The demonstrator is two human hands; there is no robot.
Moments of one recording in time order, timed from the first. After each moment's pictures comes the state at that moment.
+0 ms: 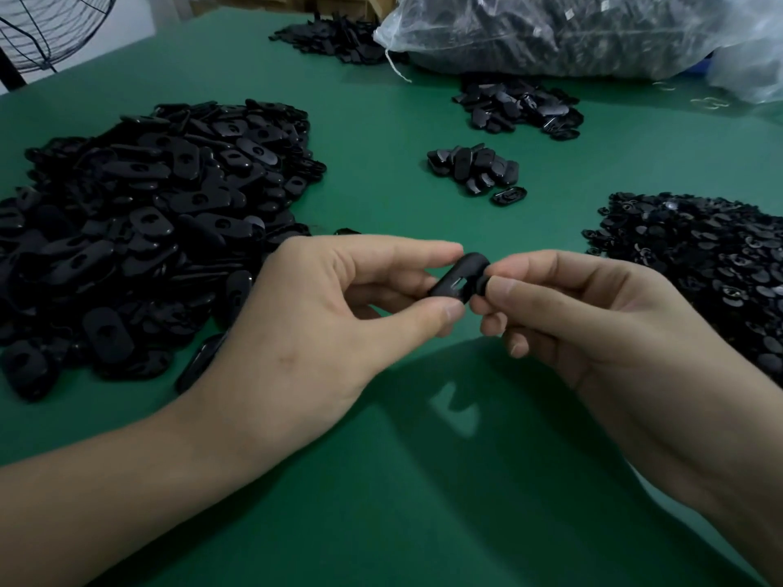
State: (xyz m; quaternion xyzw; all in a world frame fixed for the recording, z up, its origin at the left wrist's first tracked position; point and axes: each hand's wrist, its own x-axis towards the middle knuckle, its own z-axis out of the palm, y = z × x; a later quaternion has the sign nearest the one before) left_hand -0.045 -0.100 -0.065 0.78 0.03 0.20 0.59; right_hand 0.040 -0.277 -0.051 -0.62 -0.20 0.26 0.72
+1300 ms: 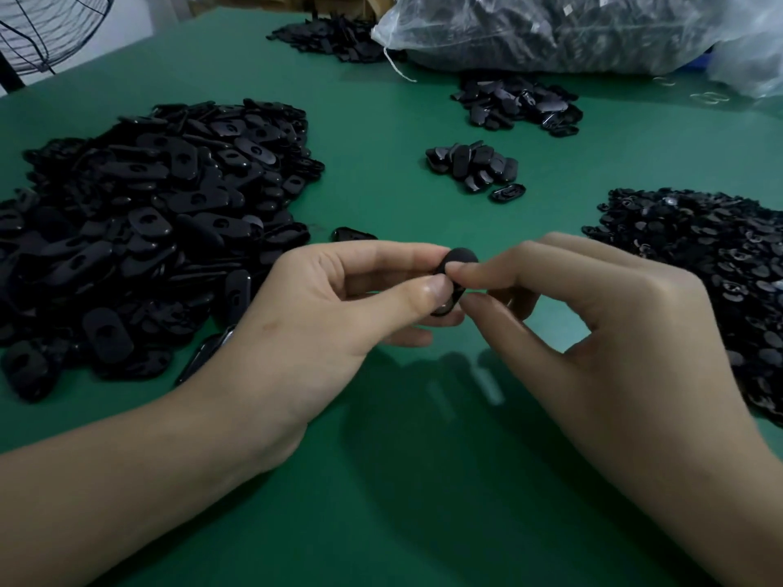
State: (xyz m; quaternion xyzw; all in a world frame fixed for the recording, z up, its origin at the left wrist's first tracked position) left_hand -0.044 -0.104 -0.064 0.67 0.07 0.12 0.73; right_hand 0.030 -0.279 -0.053 -0.82 -0.43 -0.17 0.34
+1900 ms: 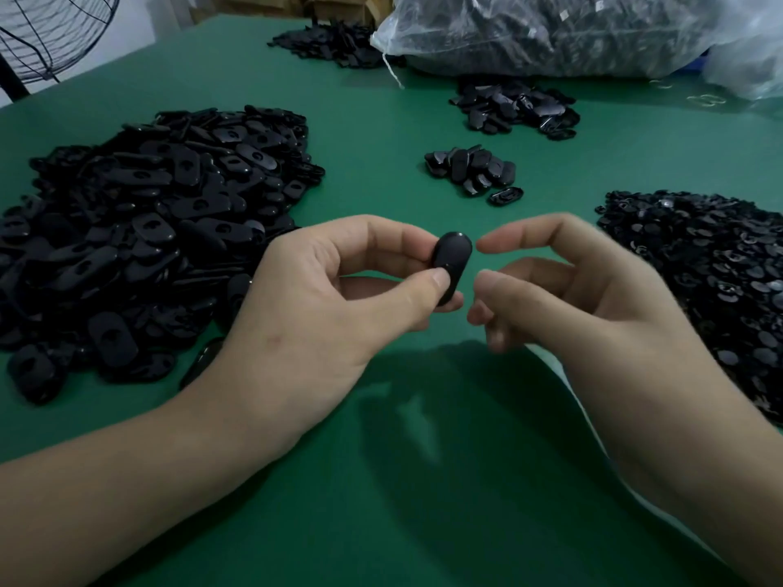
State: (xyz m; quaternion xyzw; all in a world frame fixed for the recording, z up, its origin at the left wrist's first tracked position) left_hand -0.043 -0.106 -0.059 0.70 0.04 0.21 0.68; right_hand 0.032 -0.274 -0.052 -0.69 -0.26 0.14 0.66
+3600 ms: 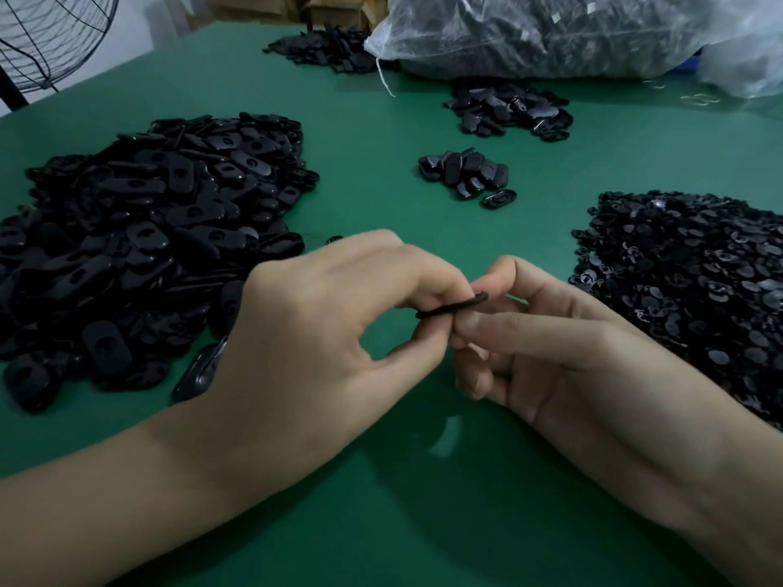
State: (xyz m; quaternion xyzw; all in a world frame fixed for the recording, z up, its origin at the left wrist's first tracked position) left_hand -0.045 -0.113 -0.056 0.87 -0.08 0.31 0.36; right_hand 0.037 -0.274 -0.060 -0.50 -0.21 0.40 0.74
